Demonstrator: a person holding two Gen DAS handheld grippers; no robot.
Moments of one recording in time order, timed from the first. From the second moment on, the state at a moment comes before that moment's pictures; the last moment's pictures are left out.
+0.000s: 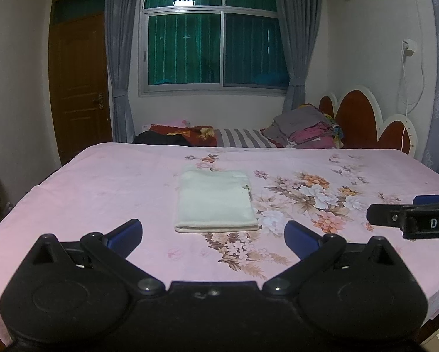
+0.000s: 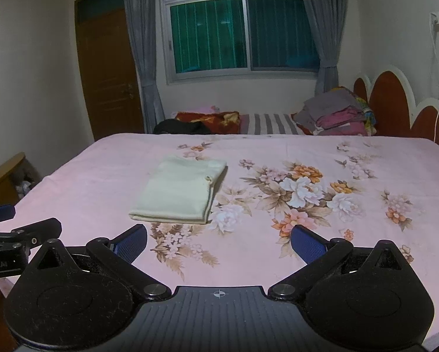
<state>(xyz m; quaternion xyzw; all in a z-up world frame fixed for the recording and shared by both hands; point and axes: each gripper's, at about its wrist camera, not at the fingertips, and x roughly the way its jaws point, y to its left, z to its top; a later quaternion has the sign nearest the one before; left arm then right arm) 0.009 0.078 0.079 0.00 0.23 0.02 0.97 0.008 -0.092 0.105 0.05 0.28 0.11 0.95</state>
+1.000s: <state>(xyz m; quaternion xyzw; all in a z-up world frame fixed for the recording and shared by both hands) 0.010 0.077 0.081 0.01 0.23 0.02 0.97 0.010 -0.097 0.109 0.05 0.28 0.11 0.95</state>
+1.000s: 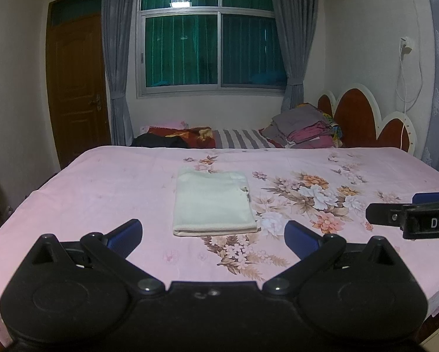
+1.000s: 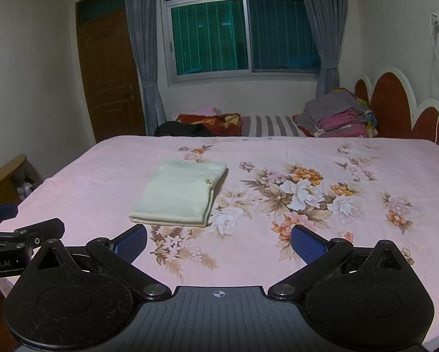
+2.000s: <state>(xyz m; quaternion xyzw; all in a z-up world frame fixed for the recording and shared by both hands) 0.010 0.075 0.084 0.01 0.22 0.01 0.98 0.015 -0.101 0.109 0.05 0.28 0.12 0.95</state>
